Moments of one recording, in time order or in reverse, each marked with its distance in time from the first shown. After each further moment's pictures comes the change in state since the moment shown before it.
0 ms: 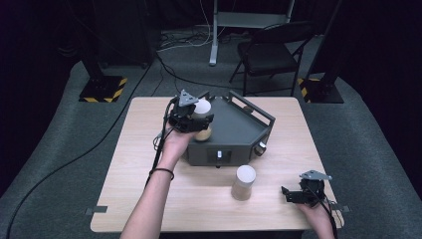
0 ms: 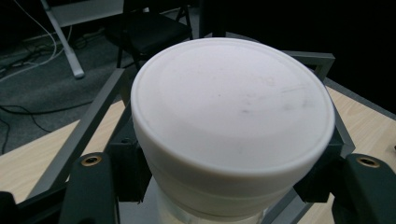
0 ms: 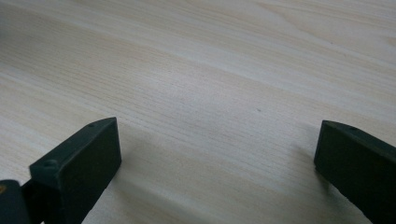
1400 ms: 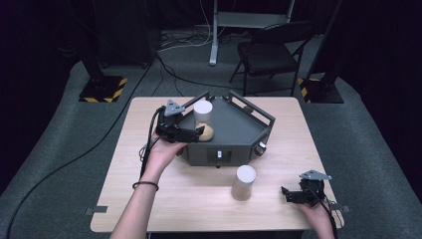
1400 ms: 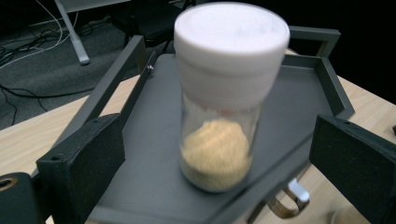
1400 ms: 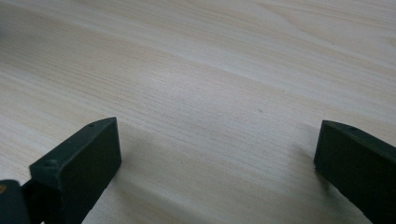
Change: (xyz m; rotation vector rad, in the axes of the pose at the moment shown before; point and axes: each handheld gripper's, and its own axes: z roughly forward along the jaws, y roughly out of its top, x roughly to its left) left arm 0.006 -0.032 -0.040 0.018 0.014 -0.019; right arm 0.000 0.000 0.000 0.000 0.002 -0.002
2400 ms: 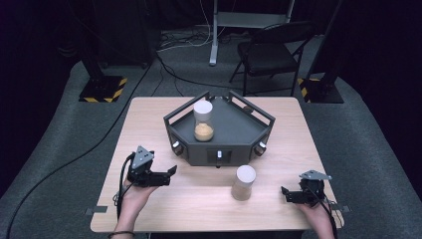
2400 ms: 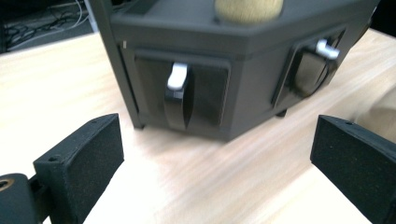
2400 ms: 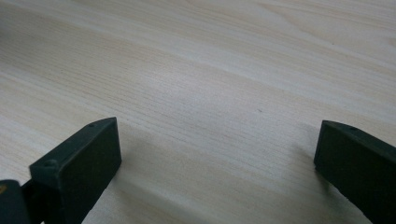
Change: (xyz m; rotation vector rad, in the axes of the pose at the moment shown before) left arm 0.006 -0.139 -0.048 -0.003 0.062 -0.039; right arm 0.000 0.000 0.000 0.000 0.000 0.000
